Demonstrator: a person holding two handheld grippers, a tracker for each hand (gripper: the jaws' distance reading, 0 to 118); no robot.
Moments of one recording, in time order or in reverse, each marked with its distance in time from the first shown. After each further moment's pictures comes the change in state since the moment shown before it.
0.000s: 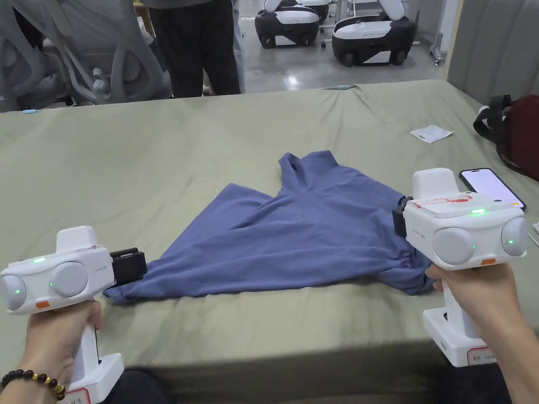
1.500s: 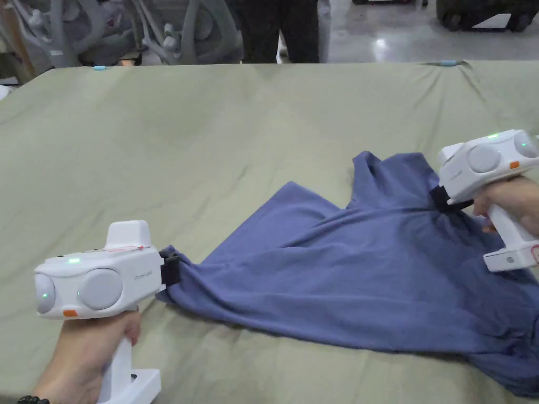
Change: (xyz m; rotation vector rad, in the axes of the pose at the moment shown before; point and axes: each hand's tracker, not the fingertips) left arm 0.028 0.037 -0.041 -0.043 -0.058 0.016; right arm -0.001 0.103 -0.336 -0.477 0.255 0.303
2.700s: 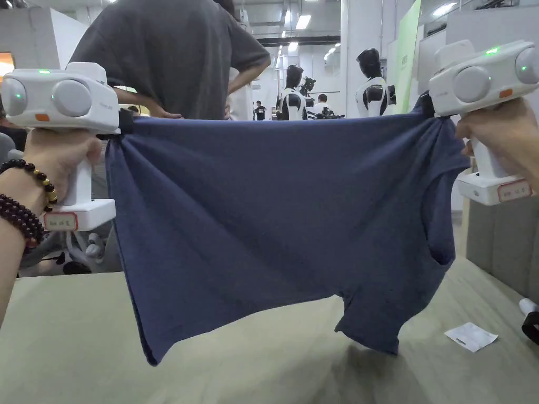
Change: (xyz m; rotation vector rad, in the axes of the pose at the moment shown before) left arm 0.093 0.479 0.059 0.650 -0.038 -0.162; right arm 0.148 0.207 0.357 0.812 -0.512 -0.201
